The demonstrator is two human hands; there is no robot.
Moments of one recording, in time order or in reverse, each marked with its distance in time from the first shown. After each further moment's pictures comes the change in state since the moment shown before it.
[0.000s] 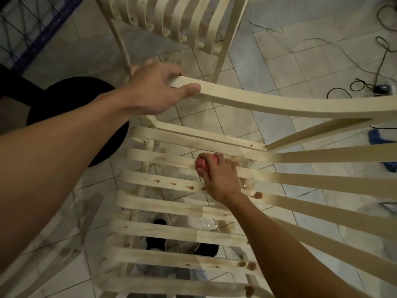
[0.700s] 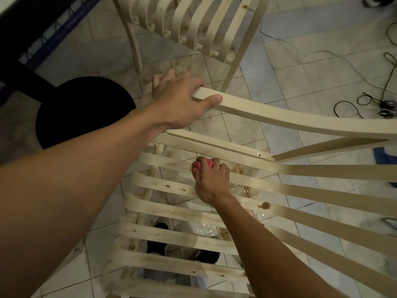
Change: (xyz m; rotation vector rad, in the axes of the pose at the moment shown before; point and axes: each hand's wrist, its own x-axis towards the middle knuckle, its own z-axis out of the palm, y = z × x) left_hand -0.001 -0.004 0.012 0.195 0.116 0.007; right_hand 0.019 -0.054 0.014 -0.082 -0.071 0.105
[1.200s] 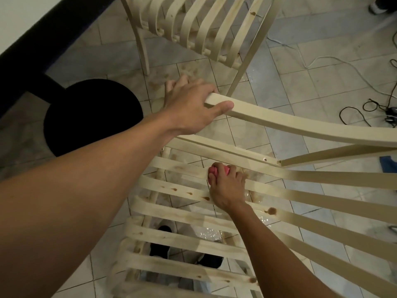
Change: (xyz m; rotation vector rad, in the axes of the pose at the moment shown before) left_hand -0.001 0.000 -0.003 0.019 -0.038 0.015; right_hand -0.004 0.014 -0.005 0.020 0.008 0.099
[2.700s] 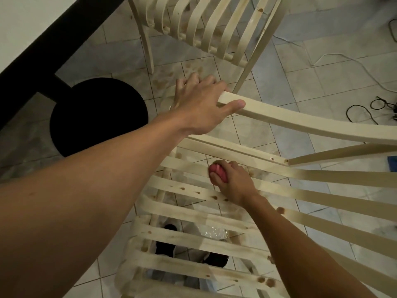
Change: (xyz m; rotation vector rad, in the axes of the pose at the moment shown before) left_hand -0.001 0.002 -0.003 0.077 -0.074 0.011; right_hand 0.014 0.009 -0.009 0.056 -0.066 -0.200
